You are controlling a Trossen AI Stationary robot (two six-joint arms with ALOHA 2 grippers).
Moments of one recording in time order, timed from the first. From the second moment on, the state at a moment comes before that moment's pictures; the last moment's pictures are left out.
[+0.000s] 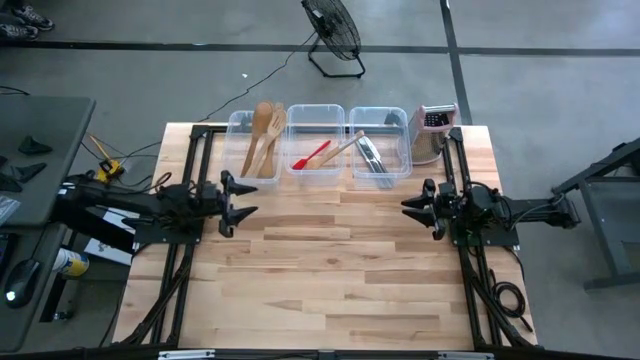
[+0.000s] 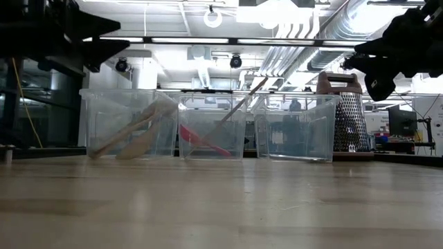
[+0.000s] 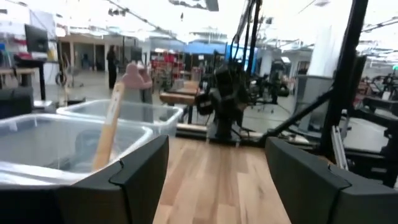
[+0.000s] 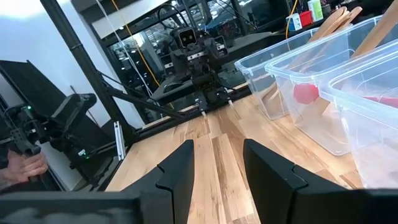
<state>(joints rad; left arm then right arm) -0.13 0.37 0.01 0.57 -0.26 -0.05 0.04 0.01 0.01 0.04 0.07 0.42</state>
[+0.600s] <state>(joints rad) -0.13 0.01 0.04 0.13 -0.03 -0.21 0.04 0.01 0.01 0.04 0.07 0.42</state>
